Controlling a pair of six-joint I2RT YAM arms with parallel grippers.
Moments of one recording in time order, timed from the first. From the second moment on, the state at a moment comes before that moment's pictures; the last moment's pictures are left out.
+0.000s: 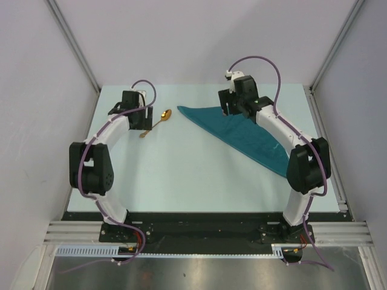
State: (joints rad) left arm -0.10 1.73 1.31 -0.46 -0.10 -0.01; right arm 0.41 1.83 1.62 -0.40 0.08 0.05
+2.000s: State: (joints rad) left arm -0.23 1.88 1.15 -0.28 0.16 -0.42; right arm 0.50 1.47 1.16 -0.37 -0.09 0.25
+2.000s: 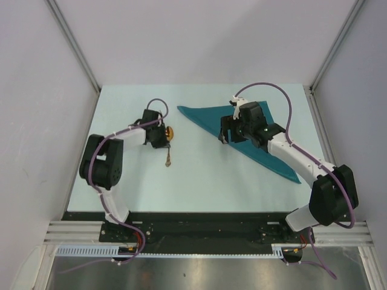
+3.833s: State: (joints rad) left arm -0.07 1.17 0.90 -0.16 0.18 -0.56; right arm 0.71 1.86 1.21 -0.29 -0.07 0.16
